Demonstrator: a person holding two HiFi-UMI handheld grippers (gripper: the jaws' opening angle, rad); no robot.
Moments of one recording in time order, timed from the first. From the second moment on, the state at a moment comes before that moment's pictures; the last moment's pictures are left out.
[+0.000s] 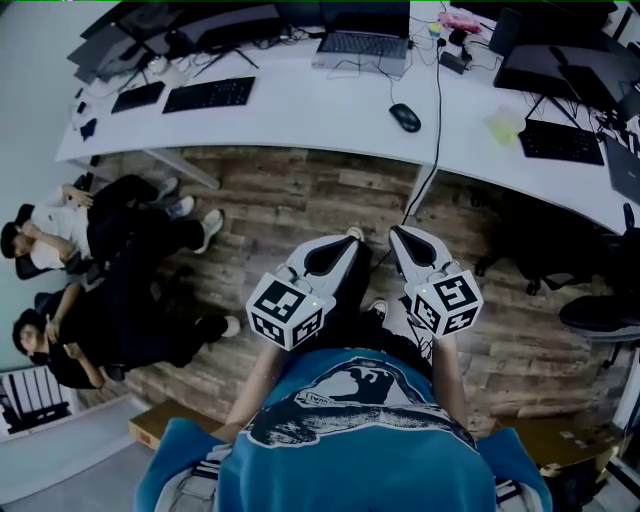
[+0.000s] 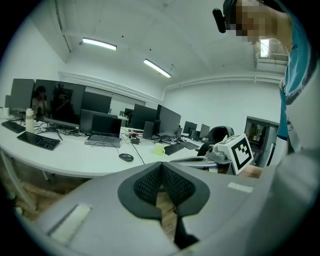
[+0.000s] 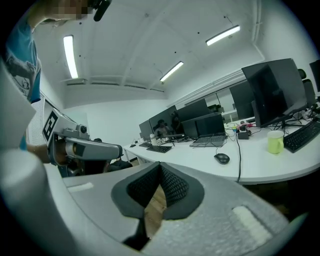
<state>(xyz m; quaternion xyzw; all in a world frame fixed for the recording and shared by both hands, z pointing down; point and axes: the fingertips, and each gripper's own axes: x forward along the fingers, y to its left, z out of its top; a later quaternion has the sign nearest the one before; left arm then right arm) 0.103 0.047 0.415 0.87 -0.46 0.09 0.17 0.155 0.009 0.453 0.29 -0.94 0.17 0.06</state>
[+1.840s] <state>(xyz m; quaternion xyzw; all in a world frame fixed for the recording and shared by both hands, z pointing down) -0.017 -0.247 0.429 0.89 -0.40 0.07 0.19 0.131 -0.371 0.637 0.38 -0.82 0.18 0.38</state>
